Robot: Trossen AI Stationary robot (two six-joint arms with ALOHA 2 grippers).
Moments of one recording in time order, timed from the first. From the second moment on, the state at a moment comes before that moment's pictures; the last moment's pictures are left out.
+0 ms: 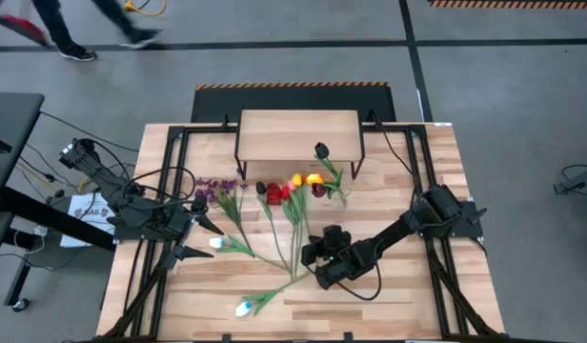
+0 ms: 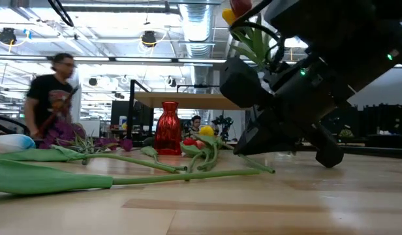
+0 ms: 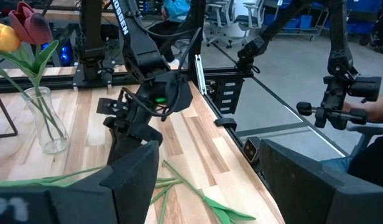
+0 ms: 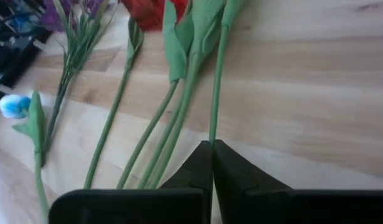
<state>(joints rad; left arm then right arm) -0.65 0.64 0.65 -0.21 -0.29 -0.18 0.48 2.04 1.03 -0.13 0.88 1.60</state>
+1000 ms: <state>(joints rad) -0.65 0.64 0.65 -0.21 -0.29 -0.18 0.57 2.03 1.22 -0.13 1.11 1.18</state>
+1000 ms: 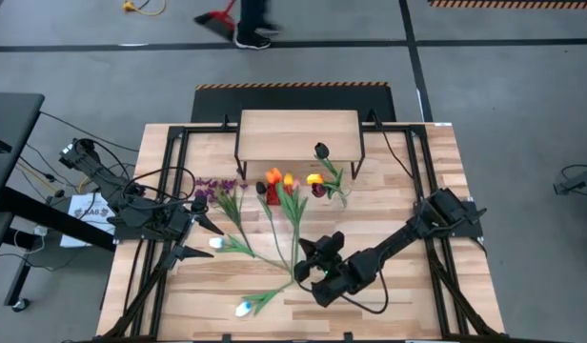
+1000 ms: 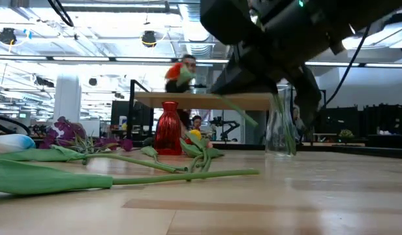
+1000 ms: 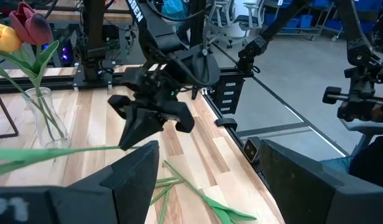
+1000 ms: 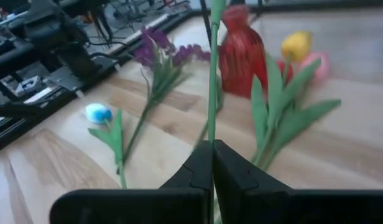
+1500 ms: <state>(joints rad) -0.65 0.64 0.65 -0.14 -0.44 -0.17 0.56 2.03 1.43 -0.12 1.13 0.64</state>
